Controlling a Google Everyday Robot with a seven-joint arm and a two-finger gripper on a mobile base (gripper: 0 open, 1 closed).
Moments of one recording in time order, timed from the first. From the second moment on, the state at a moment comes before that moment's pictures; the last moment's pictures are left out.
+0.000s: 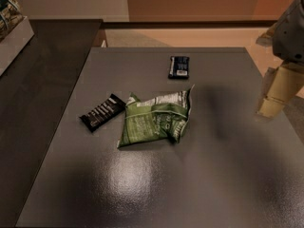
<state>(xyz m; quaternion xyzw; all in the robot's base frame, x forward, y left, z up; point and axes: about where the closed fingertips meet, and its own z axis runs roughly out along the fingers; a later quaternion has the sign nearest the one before) 0.451 -0.208 0.976 -0.60 0.78 -0.03 0.17</state>
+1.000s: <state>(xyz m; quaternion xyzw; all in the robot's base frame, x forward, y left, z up) 0.546 -0.186 0.966 -0.47 0.86 -0.03 0.19</state>
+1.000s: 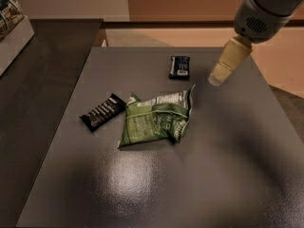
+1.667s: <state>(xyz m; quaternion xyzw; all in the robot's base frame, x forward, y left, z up) 0.611 -0.169 0.962 -0.34 0.92 -0.03 0.20</state>
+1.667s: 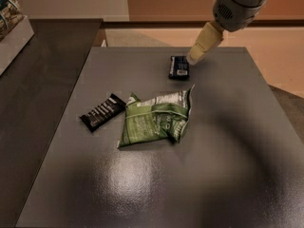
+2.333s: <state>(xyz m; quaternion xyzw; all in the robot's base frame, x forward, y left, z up) 0.653 -0.147 0.933 -0.21 0.96 -0.03 0.20</state>
